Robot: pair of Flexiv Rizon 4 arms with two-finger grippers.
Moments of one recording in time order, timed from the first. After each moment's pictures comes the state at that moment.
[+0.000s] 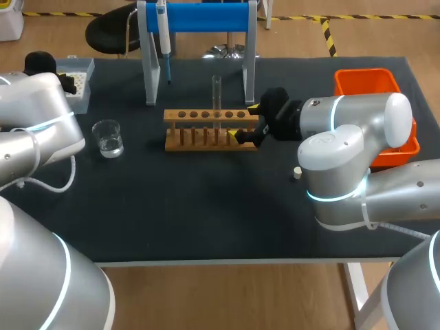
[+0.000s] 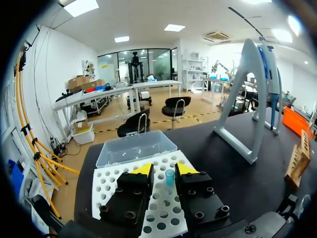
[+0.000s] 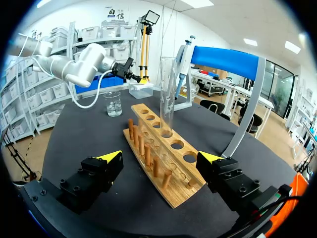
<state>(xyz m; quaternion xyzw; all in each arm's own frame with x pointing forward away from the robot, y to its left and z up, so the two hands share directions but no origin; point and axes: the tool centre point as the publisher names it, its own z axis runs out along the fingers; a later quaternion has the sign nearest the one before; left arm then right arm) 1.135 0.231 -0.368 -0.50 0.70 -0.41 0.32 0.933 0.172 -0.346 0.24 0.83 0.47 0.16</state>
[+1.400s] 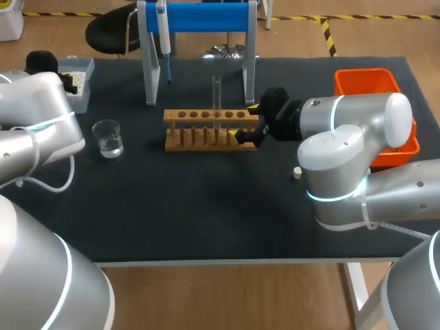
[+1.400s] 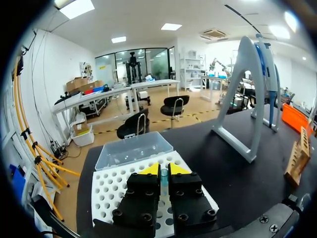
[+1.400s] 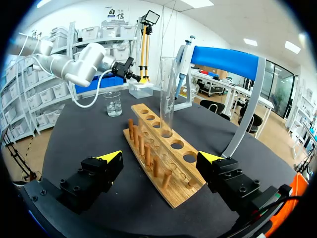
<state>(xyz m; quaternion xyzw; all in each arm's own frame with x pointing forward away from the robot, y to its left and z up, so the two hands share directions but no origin) 1.135 0.227 -0.364 -0.49 0.71 -0.40 0.32 0.933 0.172 -0.346 0.24 0.83 0.47 0.16</state>
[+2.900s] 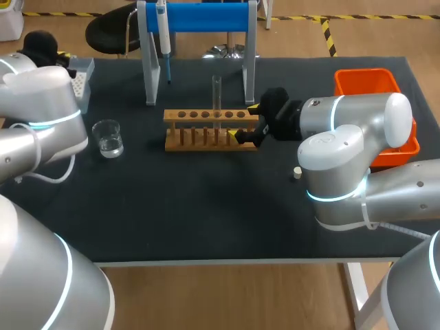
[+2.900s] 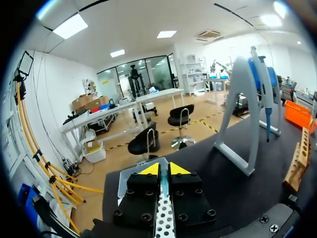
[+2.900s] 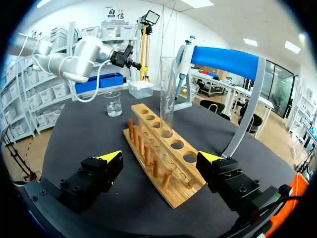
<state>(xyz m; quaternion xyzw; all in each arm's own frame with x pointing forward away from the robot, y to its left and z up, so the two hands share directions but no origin) 1.134 0.218 -0.294 -0.45 0.71 -0.38 0.39 0.933 0.172 -0.346 0.24 0.83 0.47 0.16</state>
